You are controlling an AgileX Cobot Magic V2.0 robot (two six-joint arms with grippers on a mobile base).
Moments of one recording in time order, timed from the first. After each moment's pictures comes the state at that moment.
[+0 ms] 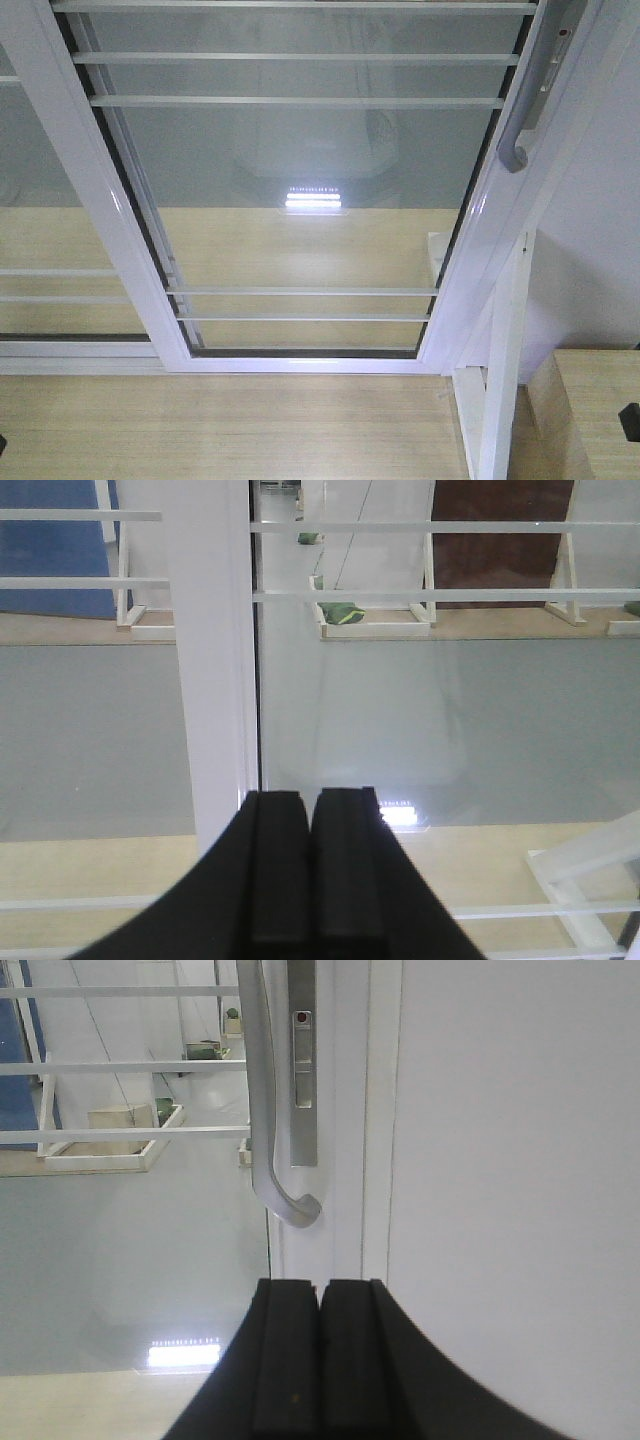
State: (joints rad) left arm -0.07 -0.01 0.03 -0.05 0.20 0.01; right arm -0.07 -0.01 0.03 -0.02 0.13 0.04
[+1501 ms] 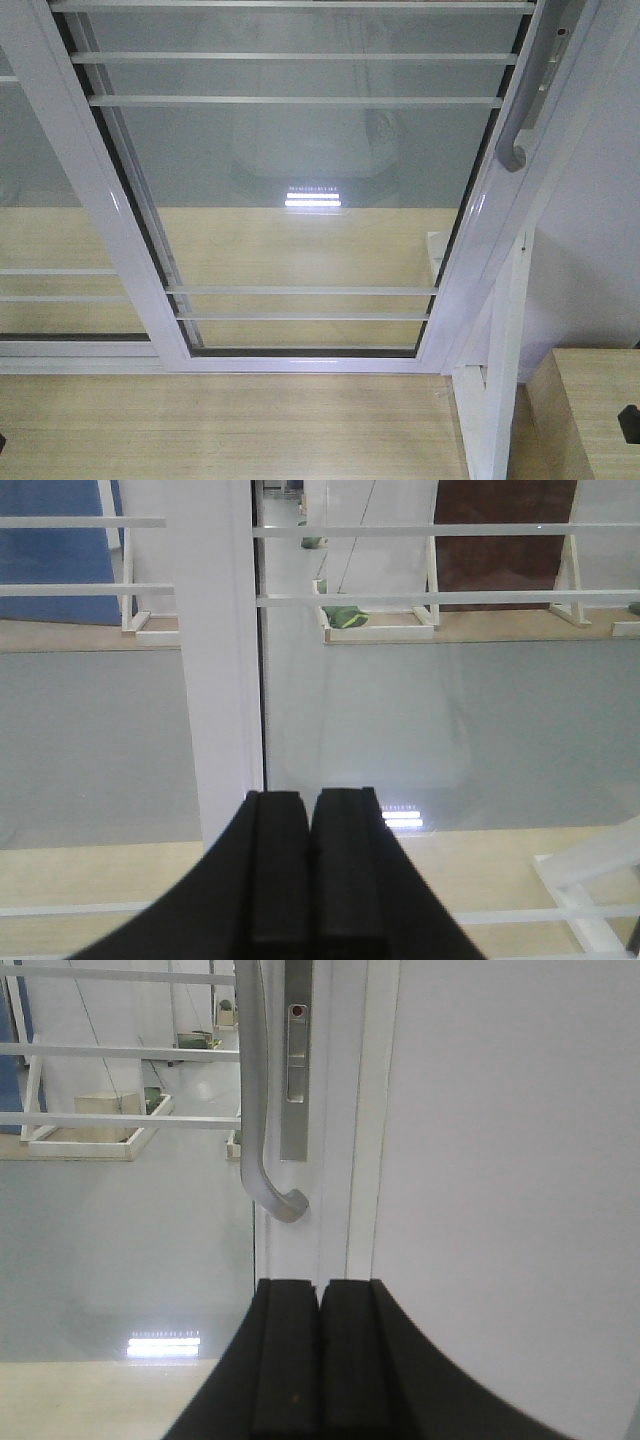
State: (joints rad) left arm -0.06 -0.01 0.03 -0.05 0.18 0.02; right arm -0.07 -0.01 0.03 -0.06 0.13 0.04
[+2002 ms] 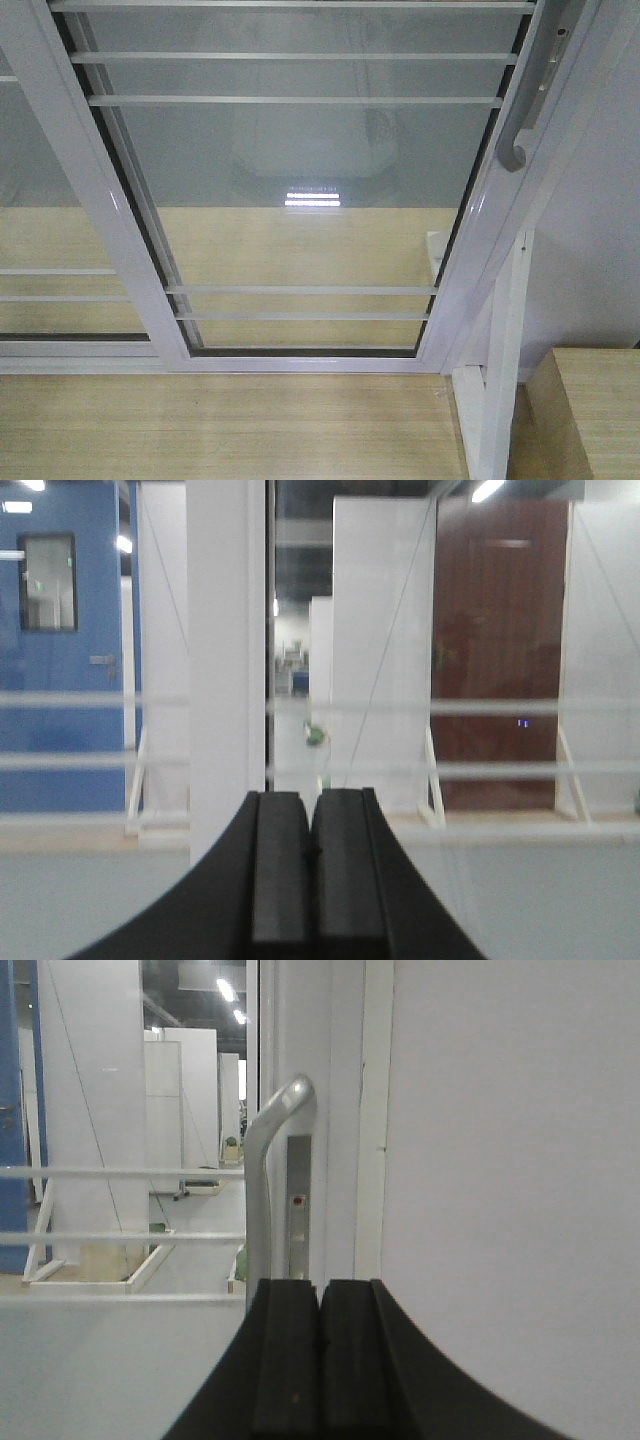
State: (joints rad) left arm -0.06 0.00 -0.04 -0.05 -0.17 0.02; right arm -0.07 0.01 -0.14 -0.07 0.04 0.05
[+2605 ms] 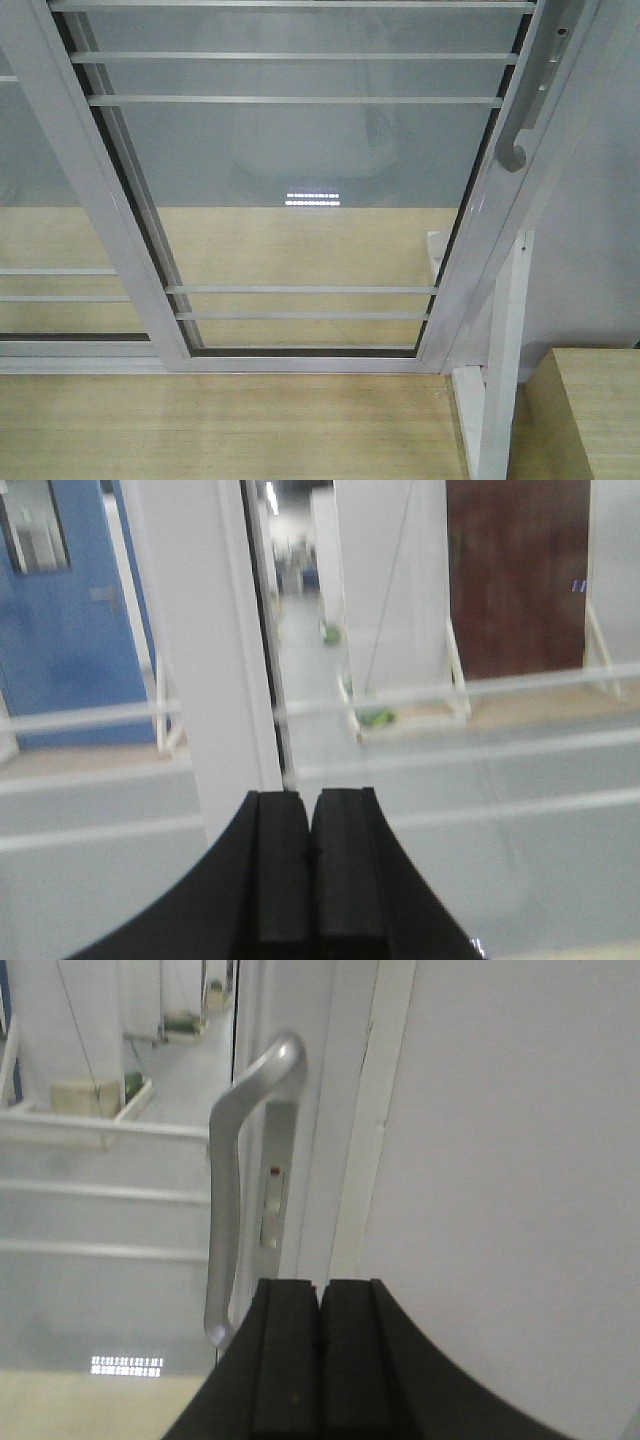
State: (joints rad) left arm -0.06 0.66 -0.47 -0.05 -0.13 0.14; right arm -0.07 0.72 -0.61 -0.16 0.14 0.05
